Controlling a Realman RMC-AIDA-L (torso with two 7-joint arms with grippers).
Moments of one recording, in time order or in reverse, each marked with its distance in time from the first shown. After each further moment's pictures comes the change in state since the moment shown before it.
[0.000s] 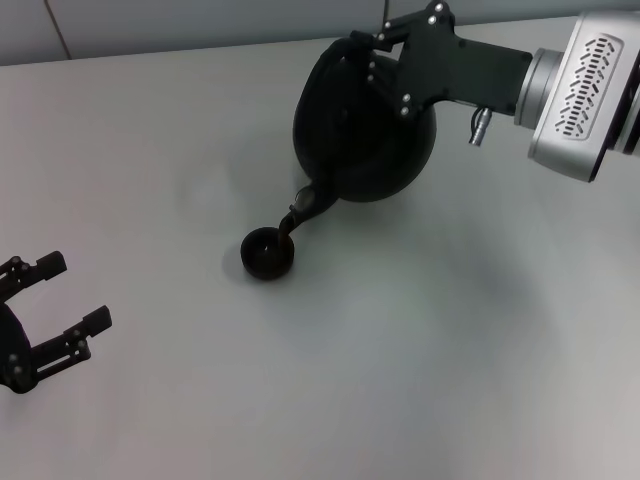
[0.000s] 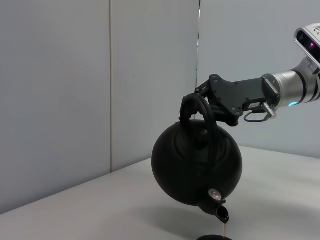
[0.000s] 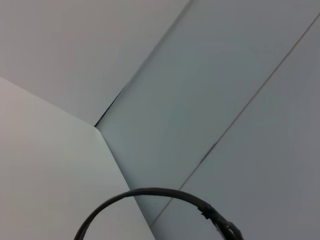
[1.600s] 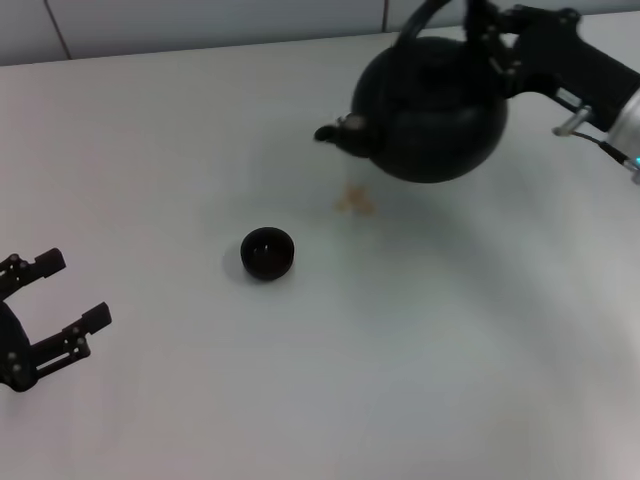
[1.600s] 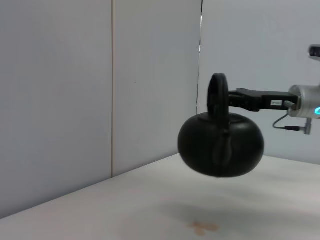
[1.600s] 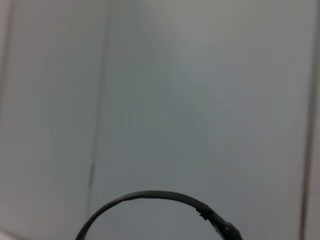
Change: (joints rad) left arm 0.003 -0.002 -0.003 -0.005 -0.012 0.008 -0.001; right arm -0.201 -0.002 -0.017 0.013 0.341 -0.031 0.429
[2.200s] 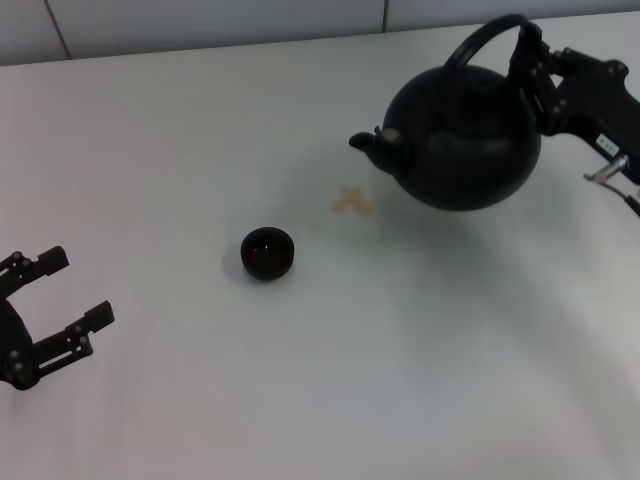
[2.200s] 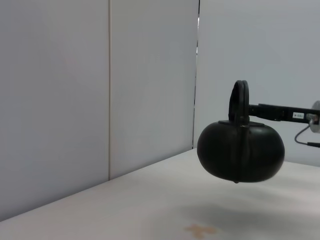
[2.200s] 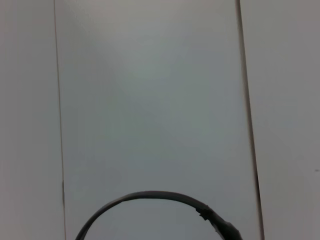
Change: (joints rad) left arm -0.005 -0.001 0.002 -0.001 0.000 0.005 0.000; right arm -0.111 0.001 0.007 0.106 0.113 -0.065 -0.047
